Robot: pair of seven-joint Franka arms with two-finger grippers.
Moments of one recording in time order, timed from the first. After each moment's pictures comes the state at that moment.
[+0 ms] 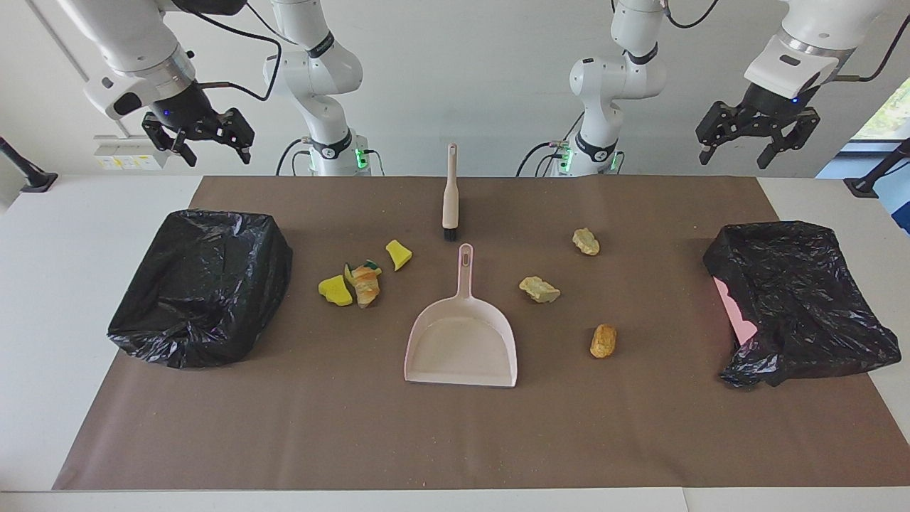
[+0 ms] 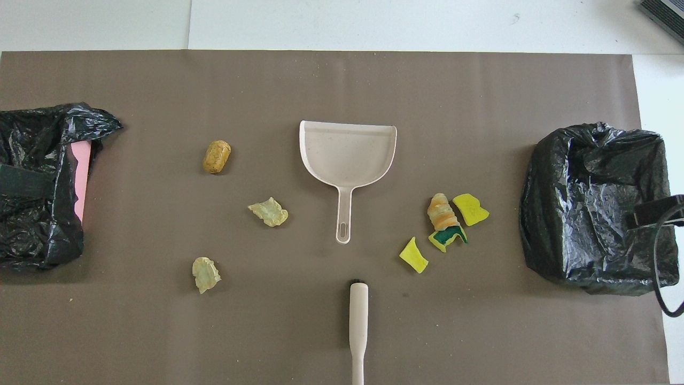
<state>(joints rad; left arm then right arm) -0.06 -0.04 -0.01 -1.46 0.01 1.44 0.11 0.04 -0.10 -0.15 -1.62 0.00 1.43 -0.11</state>
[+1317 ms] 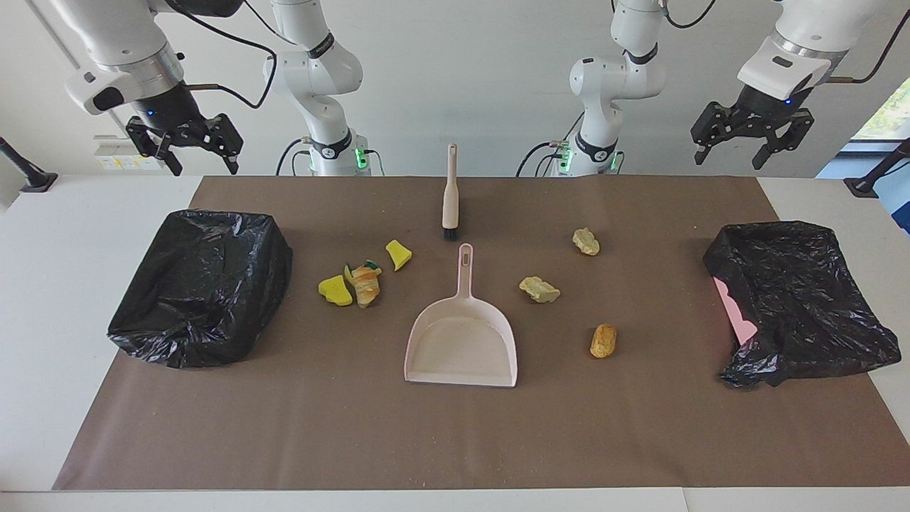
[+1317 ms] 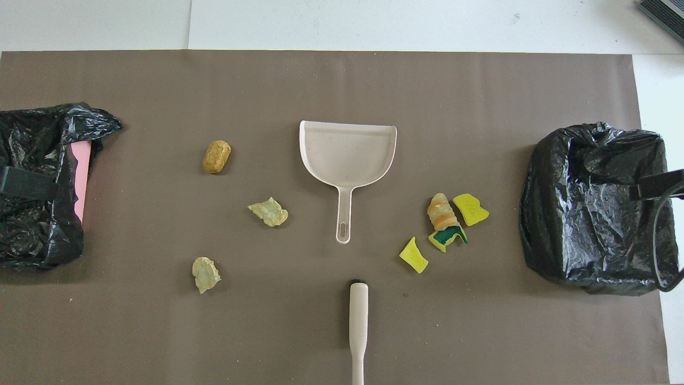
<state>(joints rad) -0.06 -0.05 -0.02 -1.47 0.01 1.44 0.11 0.05 -0.07 -0.14 -1.58 0.00 1.51 -0.11</state>
